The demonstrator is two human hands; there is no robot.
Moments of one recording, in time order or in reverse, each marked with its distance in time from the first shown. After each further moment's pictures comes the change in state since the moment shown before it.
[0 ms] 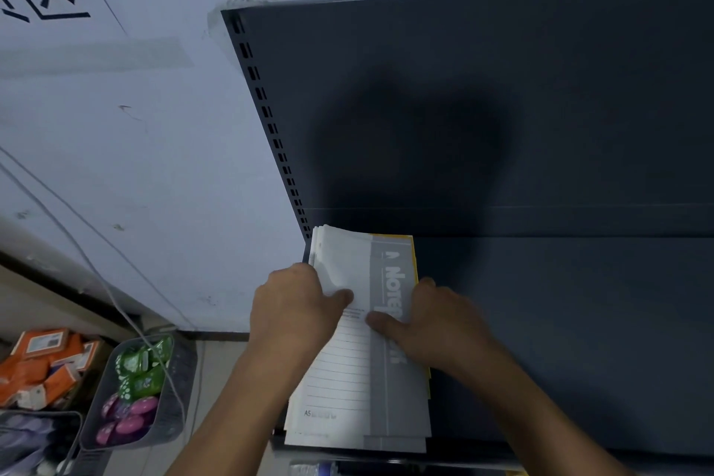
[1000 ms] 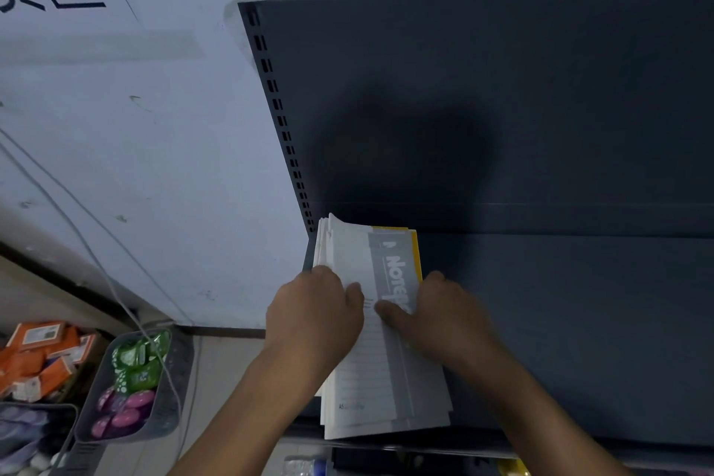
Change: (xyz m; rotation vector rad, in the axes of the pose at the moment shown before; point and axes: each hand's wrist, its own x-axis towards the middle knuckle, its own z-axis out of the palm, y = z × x) left_hand -0.018 -0.006 0.015 0.008 0.040 0.186; right_hand -0.012 -0.006 0.003 0.020 0.091 0.045
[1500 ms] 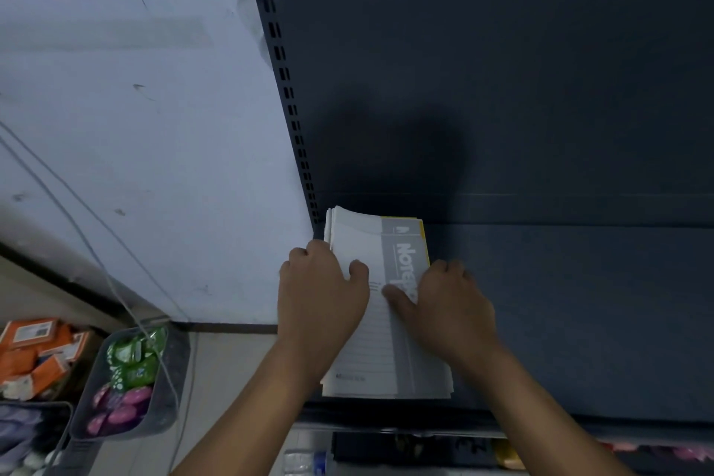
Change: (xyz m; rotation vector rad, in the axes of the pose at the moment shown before) left_hand 0.004 -0.015 0.012 -0.334 0.229 -0.002; right_hand -0.011 -0.011 0.015 -0.129 0.139 0.020
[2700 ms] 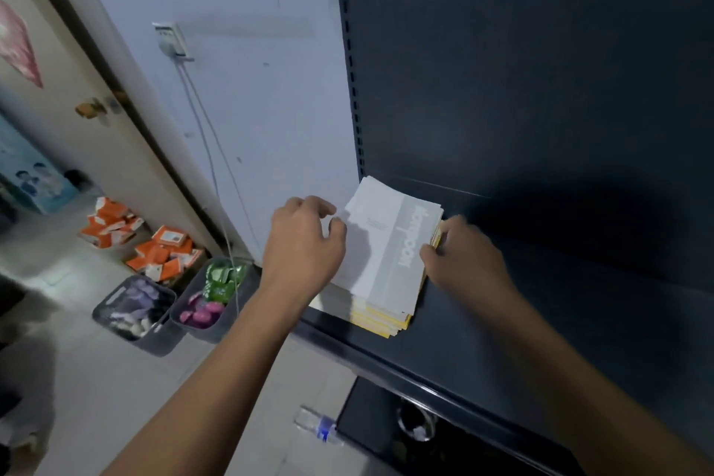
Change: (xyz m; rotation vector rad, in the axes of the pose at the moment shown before) left_hand -0.064 0.020 -0.005 0.091 0.319 -0.132; right_hand 0.021 0.061 -0.048 0.220 -0.108 -0.341
